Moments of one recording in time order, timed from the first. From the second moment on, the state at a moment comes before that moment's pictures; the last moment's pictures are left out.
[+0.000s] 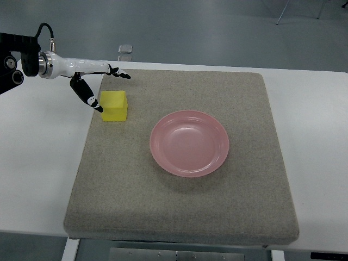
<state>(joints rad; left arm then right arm) -1.32 0.69 0.08 -0.99 1.22 -0.33 -0.38 0.05 0.00 -0.01 0.16 0.06 -0.02 0.13</state>
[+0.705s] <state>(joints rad) -1.24 0.67 0.07 -0.95 1.29 -0.24 -0.39 0.05 0.00 -0.01 0.16 0.06 -0.02 0.13</state>
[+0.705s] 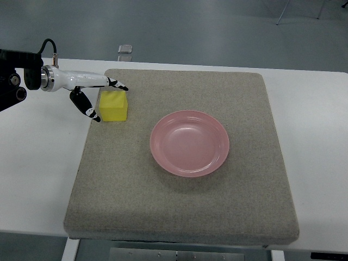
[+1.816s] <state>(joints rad) -1.23 0.59 0.07 -0.85 1.30 -0.20 -0.39 0.05 0.00 -0.01 0.16 0.06 -0.02 0.13</state>
